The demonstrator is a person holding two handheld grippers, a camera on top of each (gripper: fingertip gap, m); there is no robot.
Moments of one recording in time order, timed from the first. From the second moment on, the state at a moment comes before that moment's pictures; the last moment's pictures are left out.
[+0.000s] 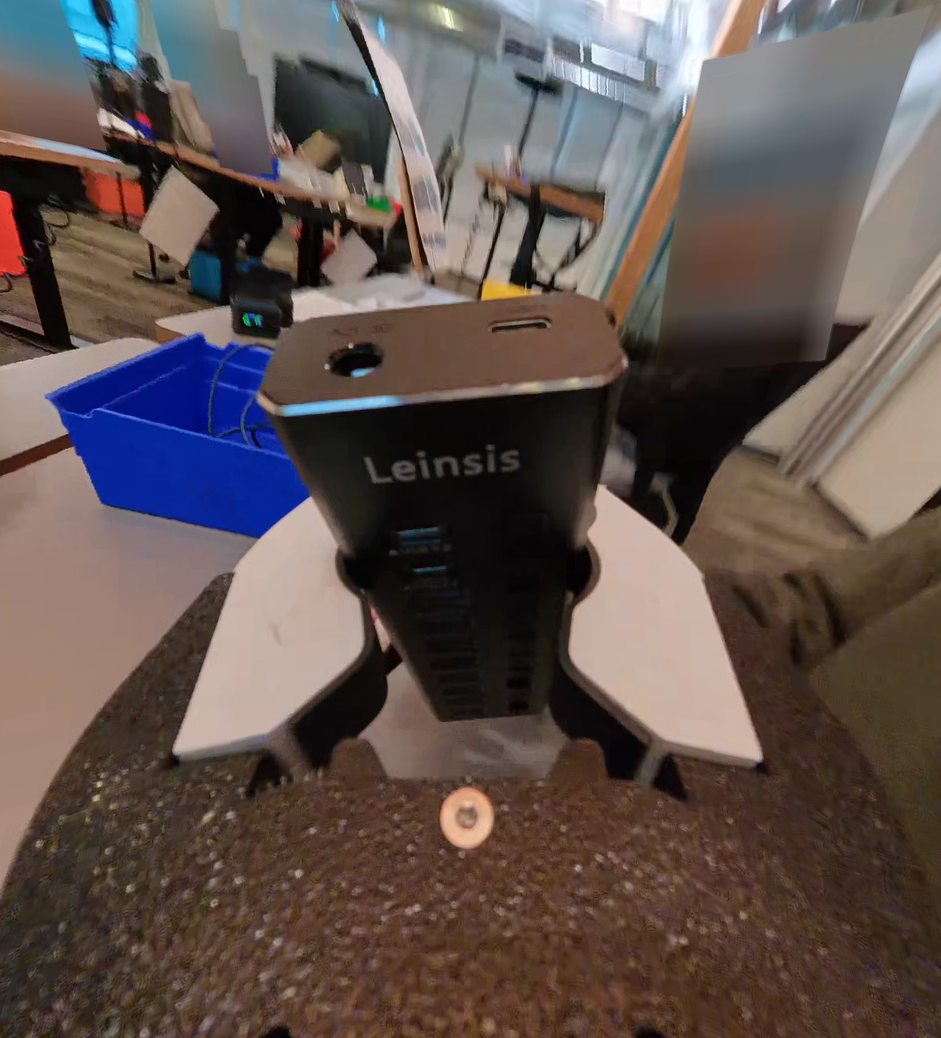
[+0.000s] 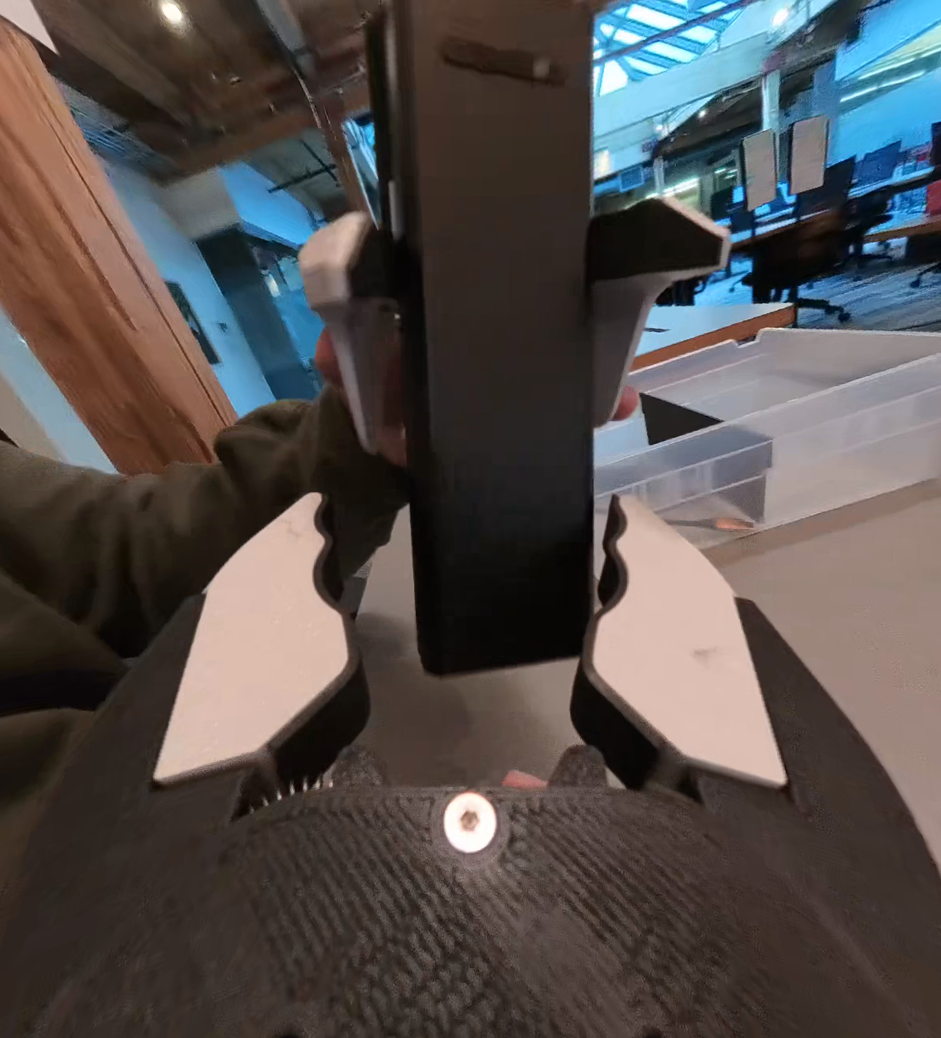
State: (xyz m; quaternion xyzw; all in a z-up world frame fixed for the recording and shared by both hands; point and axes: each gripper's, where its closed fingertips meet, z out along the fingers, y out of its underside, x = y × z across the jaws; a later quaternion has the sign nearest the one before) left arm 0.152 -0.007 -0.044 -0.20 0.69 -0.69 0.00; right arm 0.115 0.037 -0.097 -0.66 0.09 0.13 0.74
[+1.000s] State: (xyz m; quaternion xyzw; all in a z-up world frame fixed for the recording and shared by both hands) left arm 0.142 -0.027 -0.070 -0.11 0.82 -0.52 0.20; right arm 0.153 0.030 -0.125 -0.73 0.06 -0.15 0.67
